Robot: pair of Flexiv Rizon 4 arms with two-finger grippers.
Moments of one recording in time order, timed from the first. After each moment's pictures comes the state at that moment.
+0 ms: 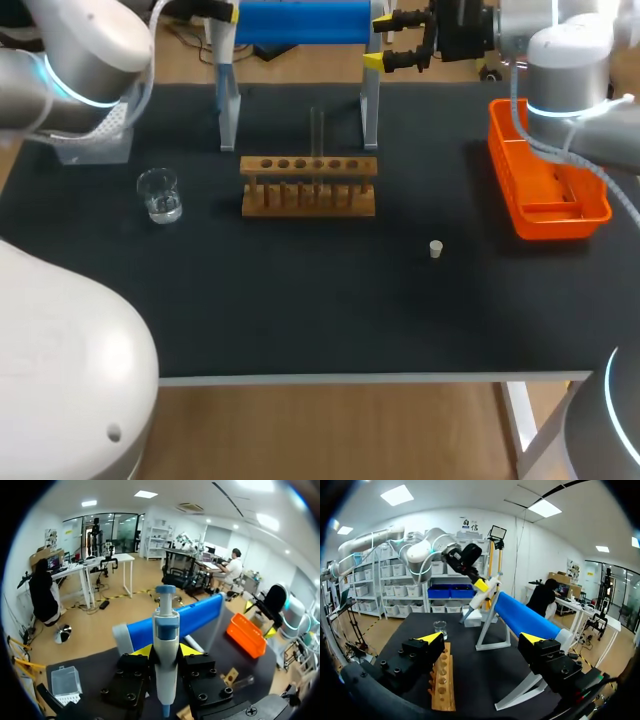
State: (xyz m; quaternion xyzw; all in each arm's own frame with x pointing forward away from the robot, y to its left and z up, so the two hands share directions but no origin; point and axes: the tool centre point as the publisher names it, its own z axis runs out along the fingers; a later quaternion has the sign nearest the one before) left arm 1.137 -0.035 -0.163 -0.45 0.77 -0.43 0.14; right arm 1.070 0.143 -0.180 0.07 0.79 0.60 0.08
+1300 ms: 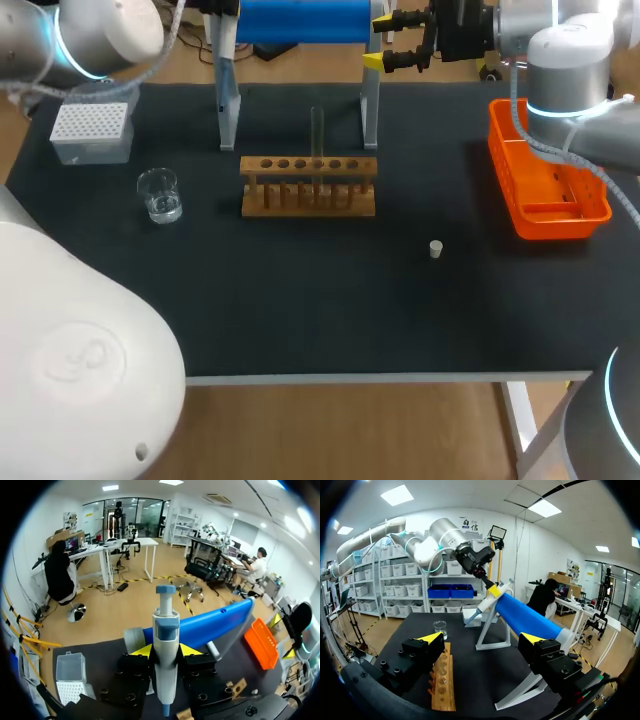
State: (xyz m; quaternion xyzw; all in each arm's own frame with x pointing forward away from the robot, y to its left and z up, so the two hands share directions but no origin) left arm 1.172 -0.031 -0.179 -0.54 0.75 -0.35 0.15; right arm 1.070 0.143 -0.180 0.07 0.79 0.60 0.08
